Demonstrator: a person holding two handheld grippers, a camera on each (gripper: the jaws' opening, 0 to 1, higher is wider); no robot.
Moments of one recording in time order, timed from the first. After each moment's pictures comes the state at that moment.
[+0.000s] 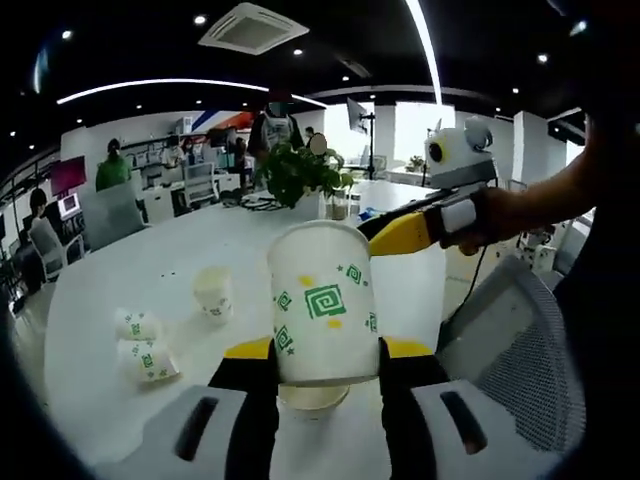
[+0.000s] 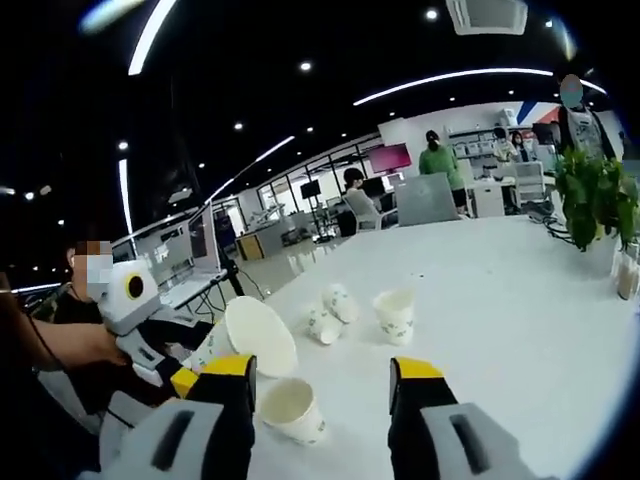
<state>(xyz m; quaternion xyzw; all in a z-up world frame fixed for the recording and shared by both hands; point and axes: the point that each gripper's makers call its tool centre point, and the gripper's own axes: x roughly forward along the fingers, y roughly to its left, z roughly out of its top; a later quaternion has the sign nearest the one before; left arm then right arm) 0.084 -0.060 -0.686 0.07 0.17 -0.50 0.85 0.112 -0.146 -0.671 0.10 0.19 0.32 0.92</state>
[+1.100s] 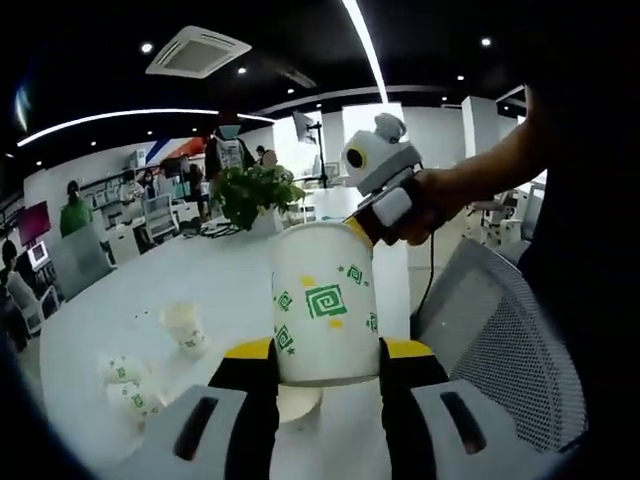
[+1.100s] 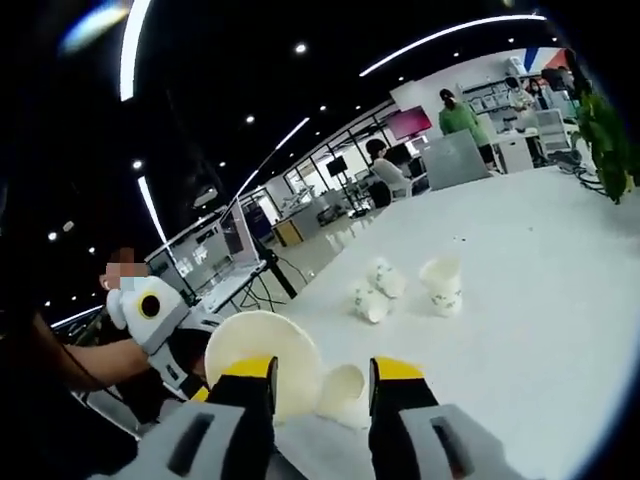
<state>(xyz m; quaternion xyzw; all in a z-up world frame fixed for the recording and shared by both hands) 0.053 -0.076 -0.677 0.13 0.12 -0.59 0.79 0.095 -0.114 -0.675 0.16 0.25 0.41 0.86</state>
